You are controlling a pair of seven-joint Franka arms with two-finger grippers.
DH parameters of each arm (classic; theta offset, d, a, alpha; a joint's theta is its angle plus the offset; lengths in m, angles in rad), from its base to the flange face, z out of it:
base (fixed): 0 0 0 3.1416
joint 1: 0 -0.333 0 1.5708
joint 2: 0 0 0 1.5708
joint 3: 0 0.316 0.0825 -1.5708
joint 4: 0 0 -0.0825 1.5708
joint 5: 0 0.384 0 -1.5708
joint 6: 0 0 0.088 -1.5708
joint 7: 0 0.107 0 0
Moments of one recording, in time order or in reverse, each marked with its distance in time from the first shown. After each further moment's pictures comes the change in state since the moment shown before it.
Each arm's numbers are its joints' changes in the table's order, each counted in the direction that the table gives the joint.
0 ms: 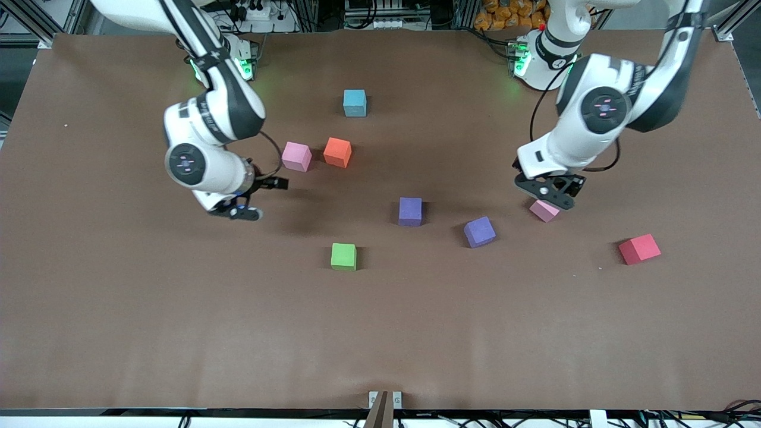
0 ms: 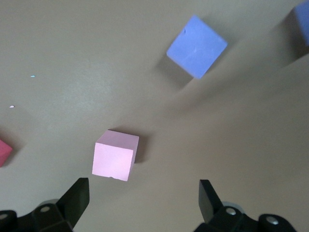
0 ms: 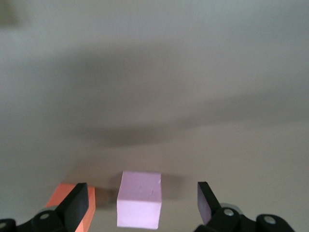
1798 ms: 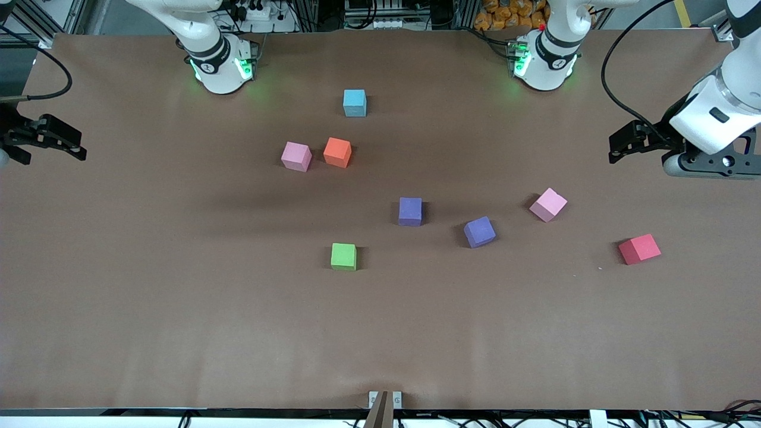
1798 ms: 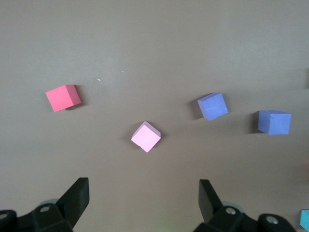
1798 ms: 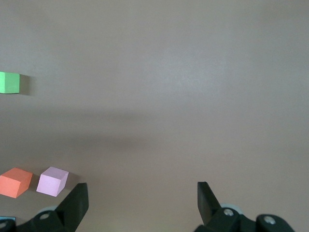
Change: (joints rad) left arm -0.059 -0.028 0.156 -0.618 -0.157 0.562 -0.242; right arm 0.423 -0.244 -0.022 -0.575 -0.256 0.519 -0.562
